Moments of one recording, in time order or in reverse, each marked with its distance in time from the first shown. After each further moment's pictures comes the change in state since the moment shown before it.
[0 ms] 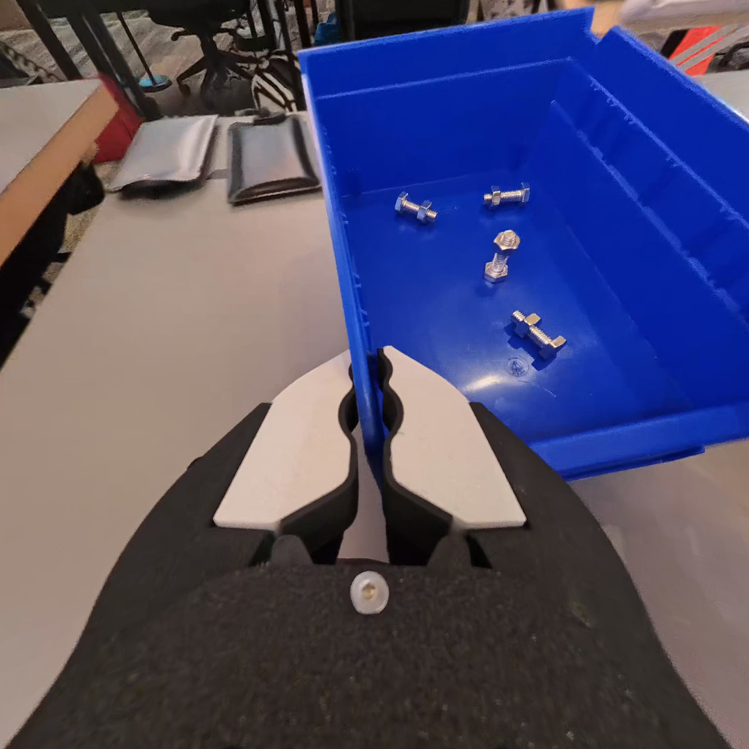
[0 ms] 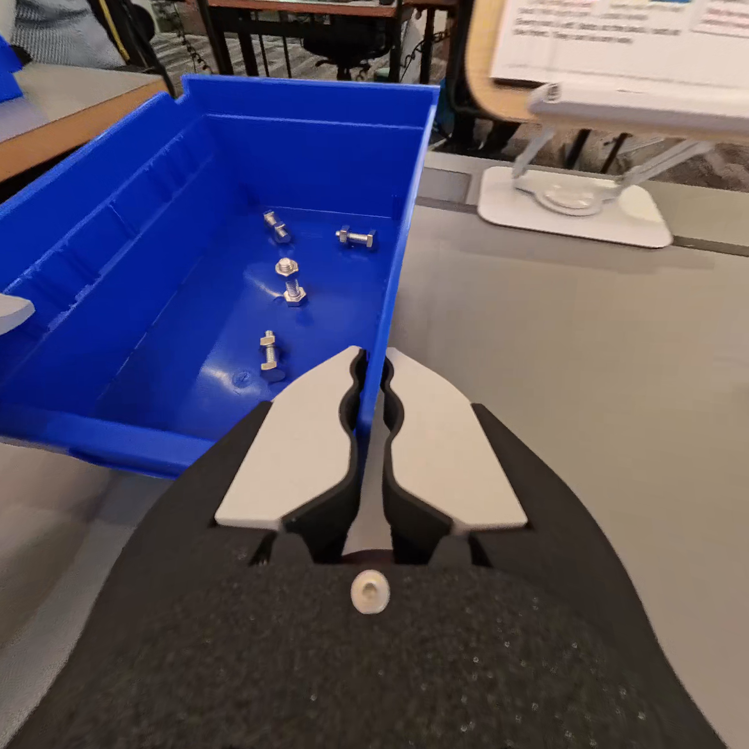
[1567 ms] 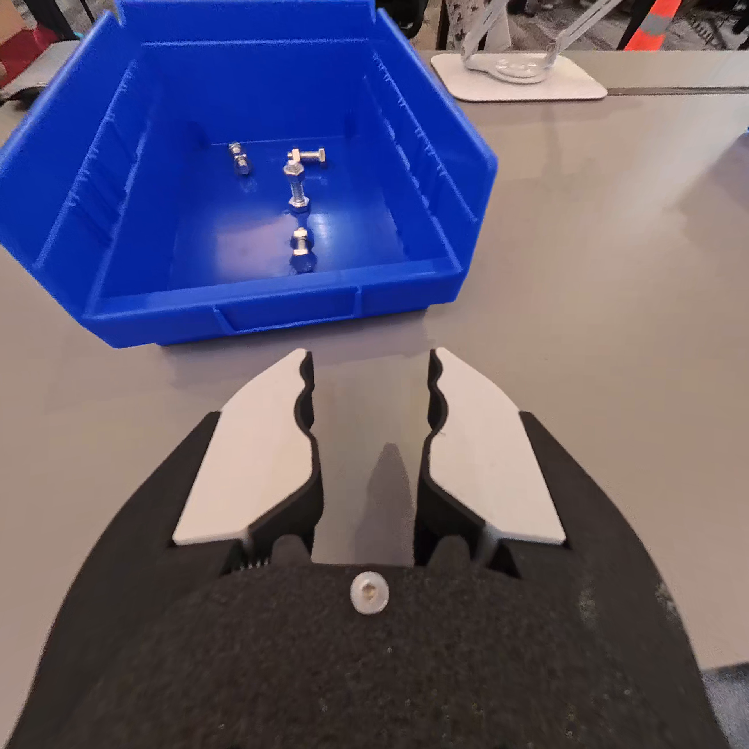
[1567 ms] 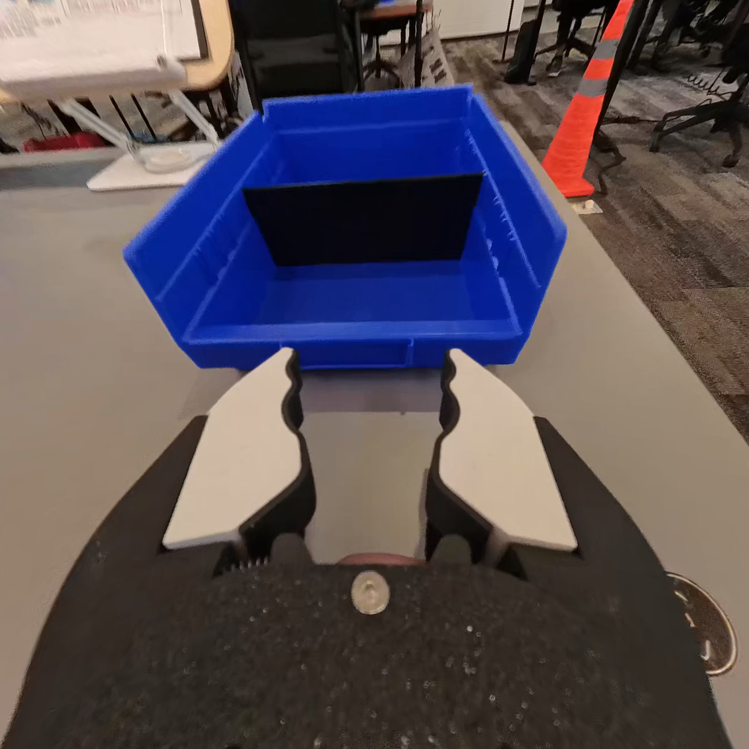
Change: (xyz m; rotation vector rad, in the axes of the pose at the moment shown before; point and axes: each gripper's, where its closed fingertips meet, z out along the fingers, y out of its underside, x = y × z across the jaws) left arm 0.088 0.062 -0.057 -0.007 0.063 -0.055; right arm 0.467 0.111 -0.193 0.042 0.204 0.163
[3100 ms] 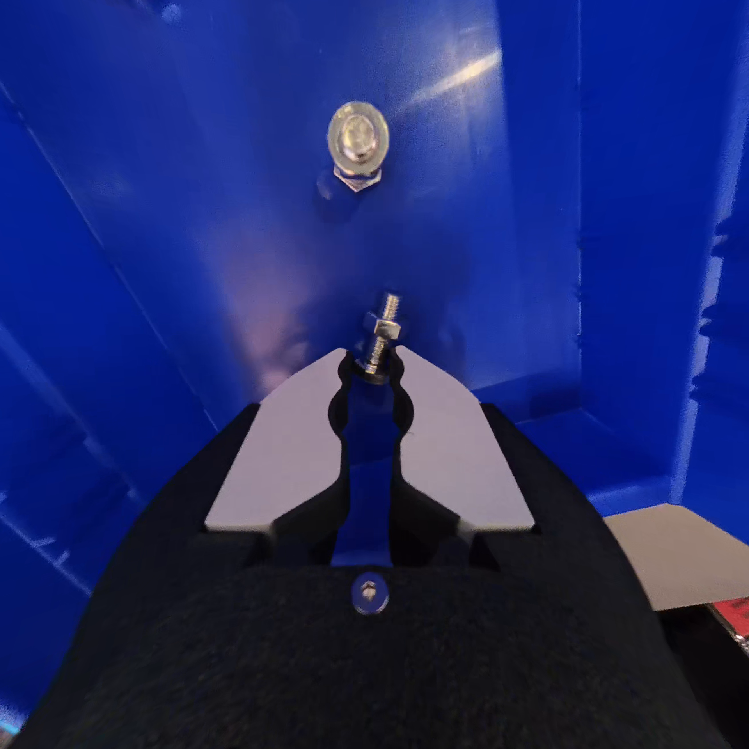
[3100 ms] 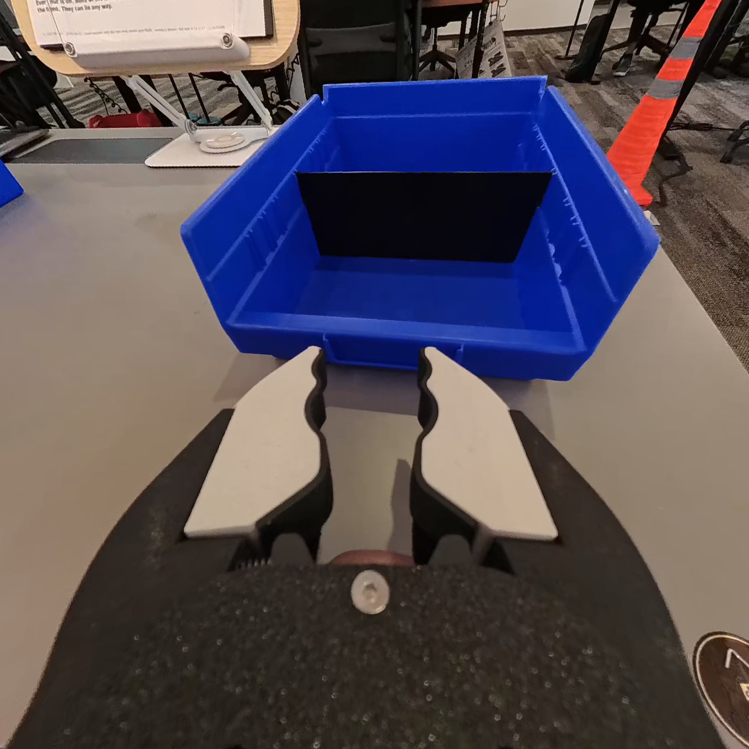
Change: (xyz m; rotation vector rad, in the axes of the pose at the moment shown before) left arm -0.065 -0.005 0.122 -0.965 0.055 0.064; right arm -0.024 0.004 0.005 -0.011 -0.113 -0.049
